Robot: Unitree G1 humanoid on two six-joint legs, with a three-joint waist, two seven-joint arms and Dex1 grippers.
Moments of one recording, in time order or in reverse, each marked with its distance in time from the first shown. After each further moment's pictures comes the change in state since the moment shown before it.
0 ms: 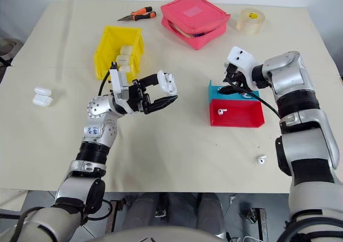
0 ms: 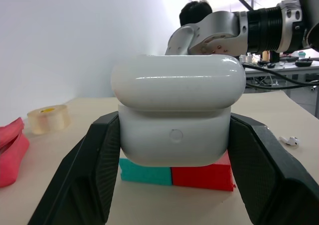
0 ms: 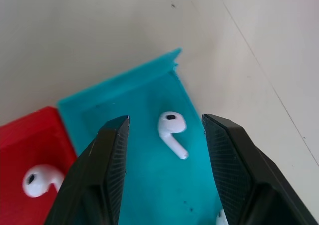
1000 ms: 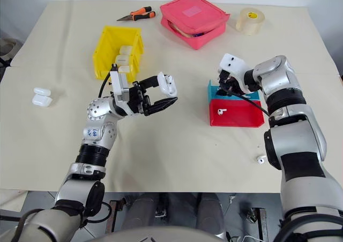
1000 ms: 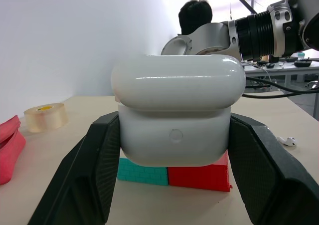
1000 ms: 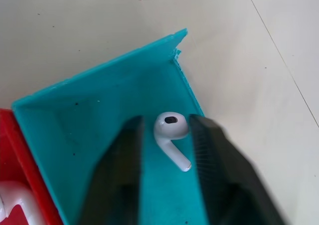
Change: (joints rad) left arm 0.027 0.002 -0.007 -0.038 0.000 0.021 0.019; right arm -0.054 0.076 -0.012 0.202 -0.105 -0.129 -0.043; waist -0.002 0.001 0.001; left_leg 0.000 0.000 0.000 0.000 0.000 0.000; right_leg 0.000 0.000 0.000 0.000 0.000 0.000
